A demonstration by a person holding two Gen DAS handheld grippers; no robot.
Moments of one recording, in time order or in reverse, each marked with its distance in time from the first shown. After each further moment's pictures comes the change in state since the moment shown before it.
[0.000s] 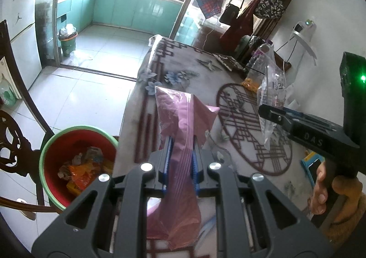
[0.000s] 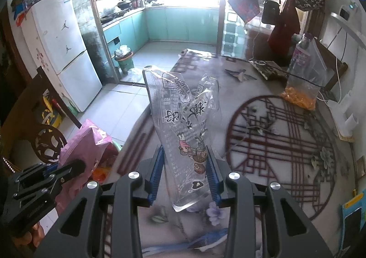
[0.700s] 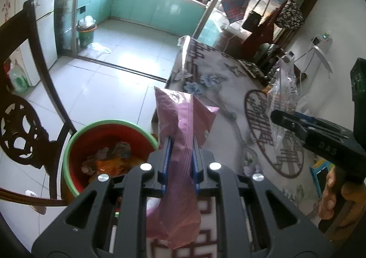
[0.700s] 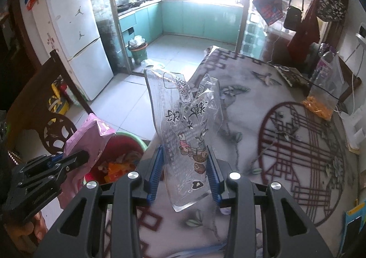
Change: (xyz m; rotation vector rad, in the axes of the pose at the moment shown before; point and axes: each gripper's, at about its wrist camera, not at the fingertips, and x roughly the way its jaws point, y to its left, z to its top) left arm -0.017 0.072 -0.002 -0.083 0.003 0.068; right arm 0.021 0.073 0.006 -0.085 0.043 0.047
